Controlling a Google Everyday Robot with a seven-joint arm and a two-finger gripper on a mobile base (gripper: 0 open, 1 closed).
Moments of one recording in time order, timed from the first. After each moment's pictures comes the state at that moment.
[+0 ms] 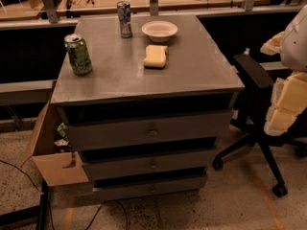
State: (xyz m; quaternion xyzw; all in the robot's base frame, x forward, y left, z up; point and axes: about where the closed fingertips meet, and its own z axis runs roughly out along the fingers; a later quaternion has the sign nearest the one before) arm 0.438 -0.217 0.976 -0.60 0.78 -0.03 0.16
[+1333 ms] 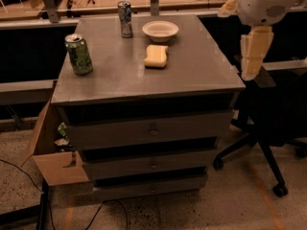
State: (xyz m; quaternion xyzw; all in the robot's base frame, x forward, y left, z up) arm 0.568 -0.190 0.993 -0.73 0.66 -0.08 0.16
